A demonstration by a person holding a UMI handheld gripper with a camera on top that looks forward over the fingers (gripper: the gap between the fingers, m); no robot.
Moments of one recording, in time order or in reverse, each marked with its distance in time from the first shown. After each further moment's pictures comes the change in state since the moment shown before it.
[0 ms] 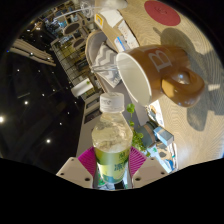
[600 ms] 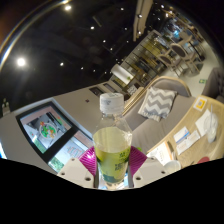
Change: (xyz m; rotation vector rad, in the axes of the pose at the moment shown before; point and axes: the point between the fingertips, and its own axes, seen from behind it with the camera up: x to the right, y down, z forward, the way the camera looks) arm -0.142 0.004 -0.050 -0.011 0.087 -1.204
